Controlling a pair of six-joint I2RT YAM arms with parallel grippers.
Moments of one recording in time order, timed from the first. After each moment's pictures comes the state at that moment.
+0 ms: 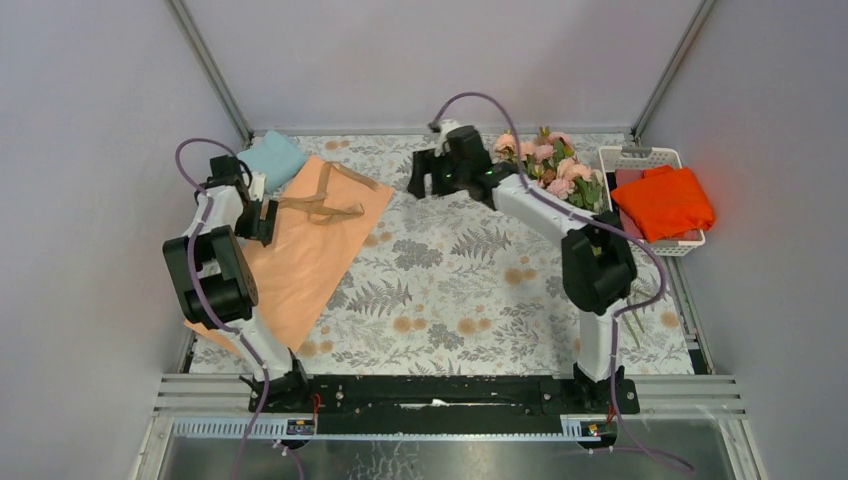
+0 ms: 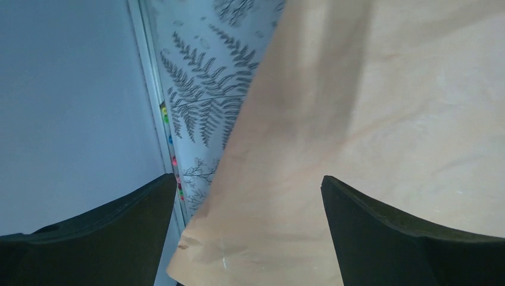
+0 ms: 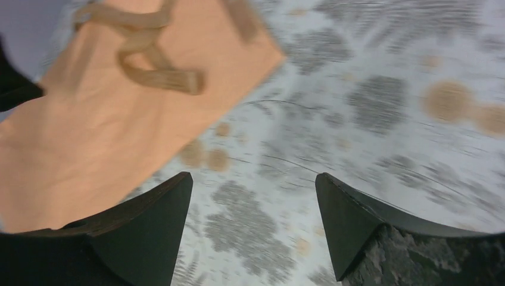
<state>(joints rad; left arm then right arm) 0.32 1.74 1.29 -0.68 -0.09 0.41 0.54 1.94 1.60 -0.26 -0.14 0.29</state>
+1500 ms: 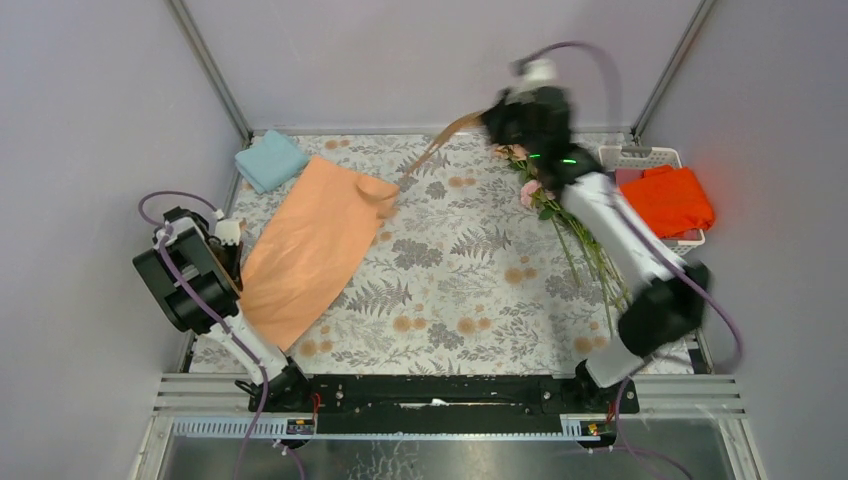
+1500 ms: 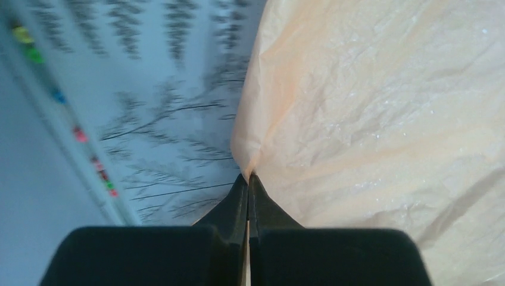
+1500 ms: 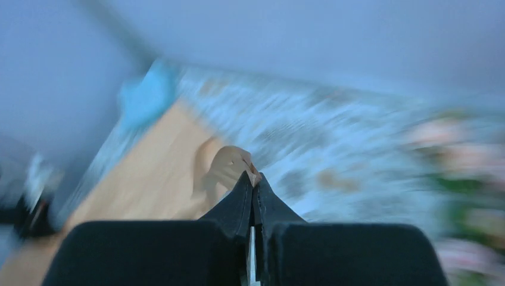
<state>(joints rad) 0.70 1.82 1.15 -0.77 0.24 0.71 0.53 1.79 1.61 -0.15 -0.17 0.33</state>
